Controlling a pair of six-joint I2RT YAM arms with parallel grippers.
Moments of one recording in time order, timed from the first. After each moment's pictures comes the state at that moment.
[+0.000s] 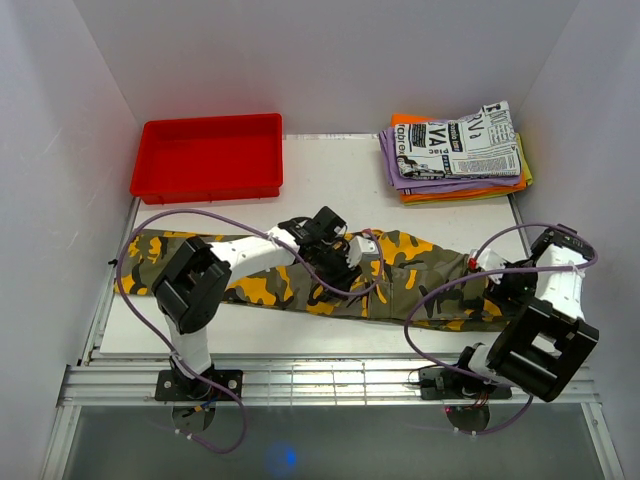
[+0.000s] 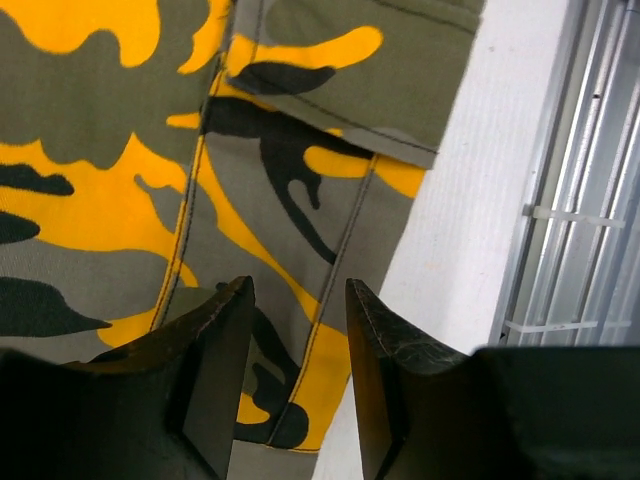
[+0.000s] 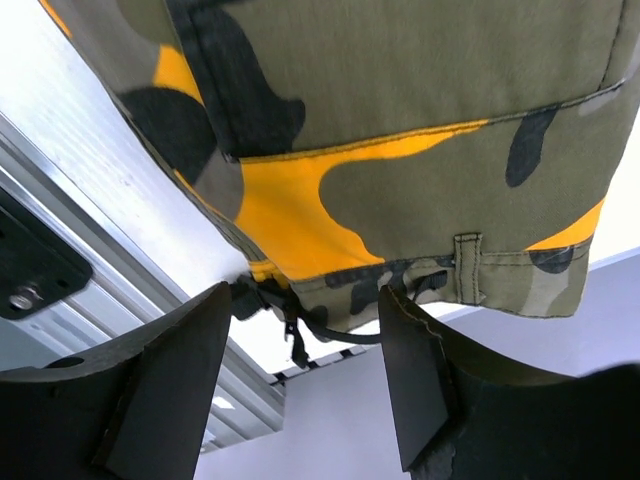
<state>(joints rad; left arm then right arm) -0.82 1.81 1.23 -0.48 0.56 0.39 -0.54 1.27 0.90 -1.17 -0.24 -1.68</state>
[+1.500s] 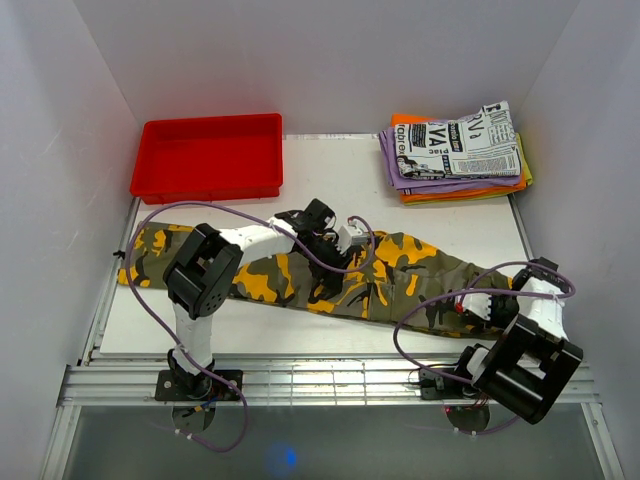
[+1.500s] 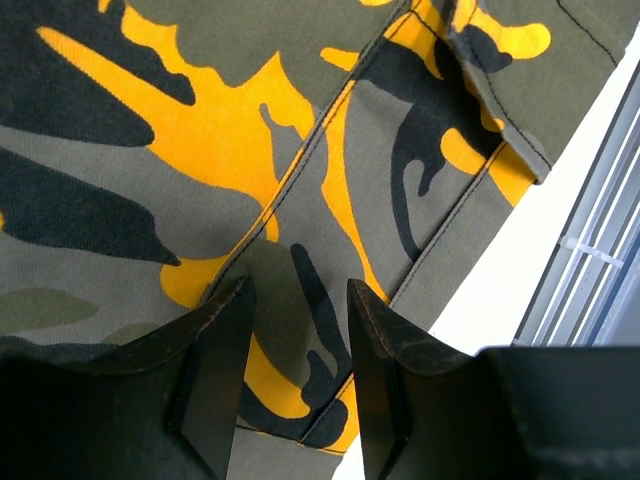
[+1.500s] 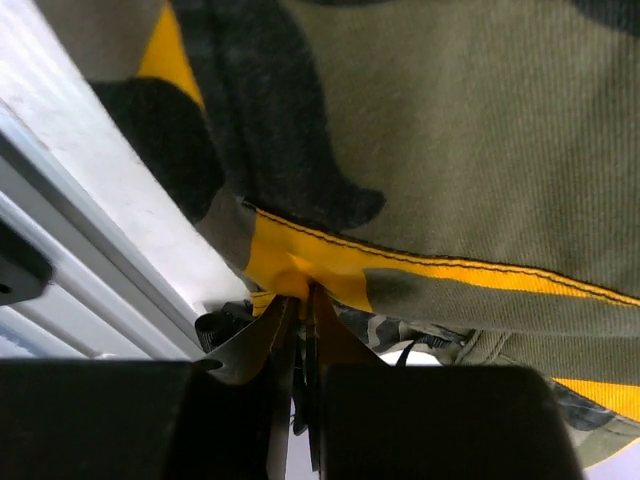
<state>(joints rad) -0.70 1.94 1.27 -0.48 0.59 0.26 -0.59 1.13 0.56 -0.95 -0.07 -1.96</state>
